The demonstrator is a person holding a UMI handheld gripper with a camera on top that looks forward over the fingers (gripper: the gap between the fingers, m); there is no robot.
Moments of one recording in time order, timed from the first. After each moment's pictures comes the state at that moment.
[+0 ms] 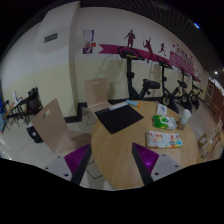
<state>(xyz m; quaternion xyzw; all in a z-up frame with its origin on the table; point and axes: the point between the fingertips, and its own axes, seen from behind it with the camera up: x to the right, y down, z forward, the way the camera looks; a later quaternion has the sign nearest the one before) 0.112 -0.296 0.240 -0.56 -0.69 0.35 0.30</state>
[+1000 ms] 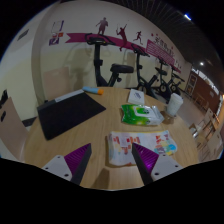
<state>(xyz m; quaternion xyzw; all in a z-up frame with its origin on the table) -0.089 -0.105 0.068 -0.64 -0.63 0.26 0.36</state>
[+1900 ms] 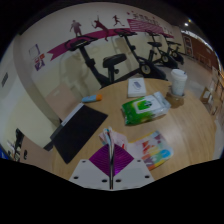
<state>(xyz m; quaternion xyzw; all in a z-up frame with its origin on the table) -0.120 -0.092 0.106 -0.73 -0.55 0.35 0.19</state>
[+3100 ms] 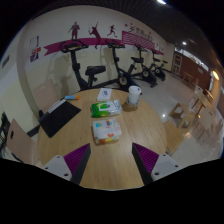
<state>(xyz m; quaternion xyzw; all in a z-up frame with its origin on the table) 0.086 0.017 0.212 -0.73 -0.56 0.25 0.32</state>
